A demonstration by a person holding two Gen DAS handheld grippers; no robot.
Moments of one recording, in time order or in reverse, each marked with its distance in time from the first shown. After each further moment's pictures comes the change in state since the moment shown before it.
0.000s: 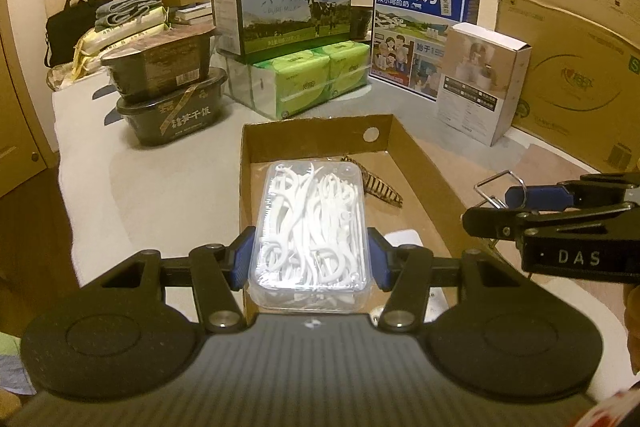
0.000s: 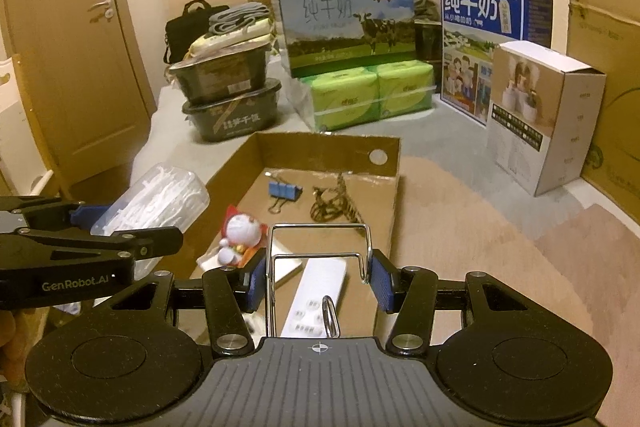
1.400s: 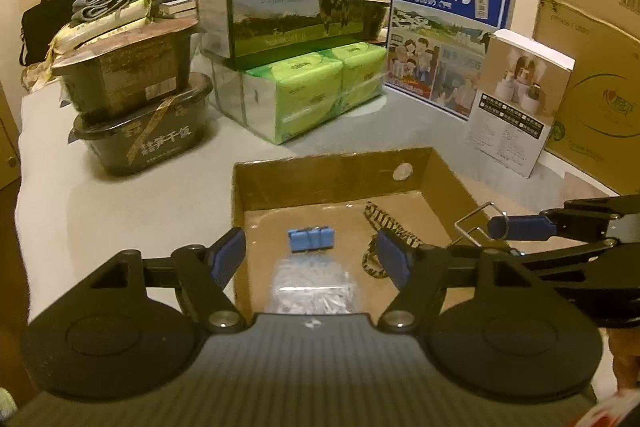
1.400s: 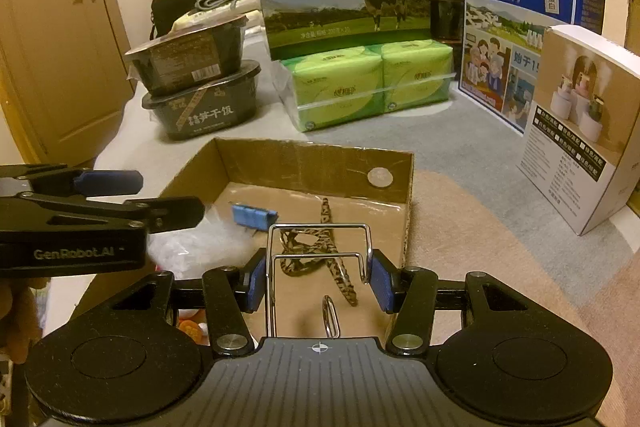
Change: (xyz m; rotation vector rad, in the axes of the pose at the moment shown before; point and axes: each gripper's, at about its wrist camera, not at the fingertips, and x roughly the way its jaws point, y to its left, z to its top) left arm 0.107 0.030 0.052 -0.006 0.012 -0.034; right arm 0.110 -0.029 0.044 -0.012 0.077 0.010
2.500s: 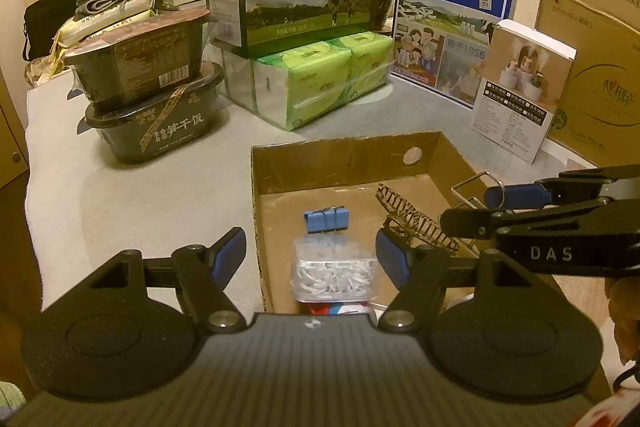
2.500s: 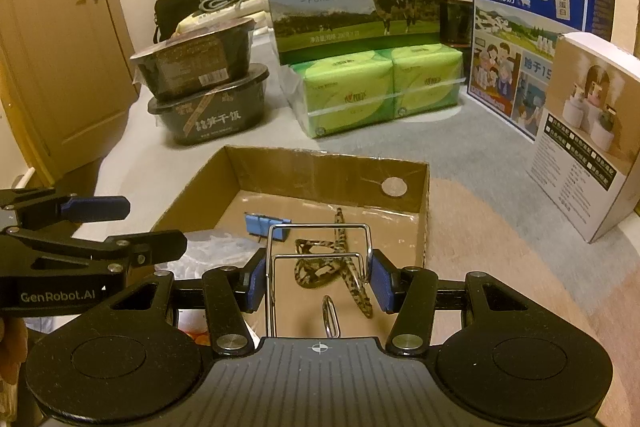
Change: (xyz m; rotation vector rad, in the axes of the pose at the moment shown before) left arm -0.010 0.011 -0.008 0.007 0.024 0.003; right arm 0.004 0.009 0.010 0.008 -0.001 0.007
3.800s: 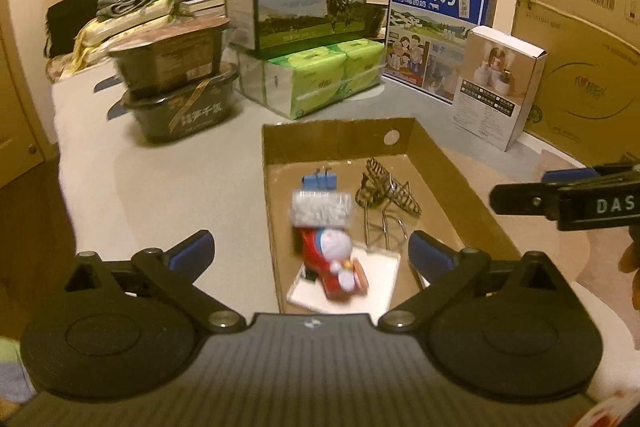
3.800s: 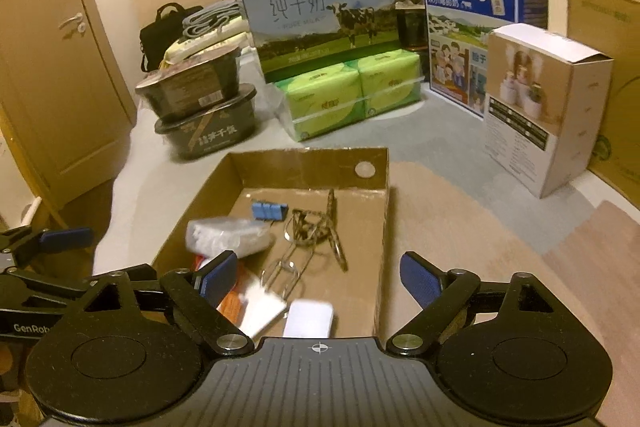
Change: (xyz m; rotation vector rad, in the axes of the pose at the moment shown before) left arm -0.090 -0.014 -0.045 -0.031 -0.026 0.023; right arm -0.095 0.006 -0.031 0.099 -0.032 -0.031
